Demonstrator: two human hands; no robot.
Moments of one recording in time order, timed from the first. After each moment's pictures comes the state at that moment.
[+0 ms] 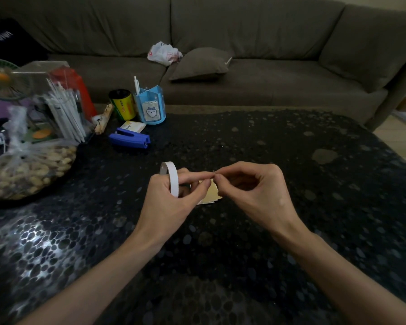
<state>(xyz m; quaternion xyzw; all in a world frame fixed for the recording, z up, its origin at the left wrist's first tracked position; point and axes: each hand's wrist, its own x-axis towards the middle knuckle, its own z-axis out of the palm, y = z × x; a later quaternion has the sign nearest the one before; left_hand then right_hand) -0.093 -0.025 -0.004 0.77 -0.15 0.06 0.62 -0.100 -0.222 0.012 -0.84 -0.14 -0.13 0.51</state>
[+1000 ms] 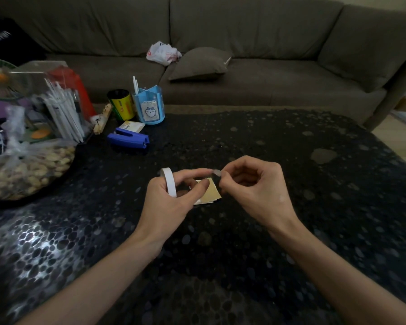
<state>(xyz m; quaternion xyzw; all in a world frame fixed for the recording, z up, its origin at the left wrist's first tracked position) -0.101 -0.030 0.003 0.75 -0.09 0.00 0.66 -0.099 -0.220 0.013 -0.82 -0.07 -0.13 0.55</state>
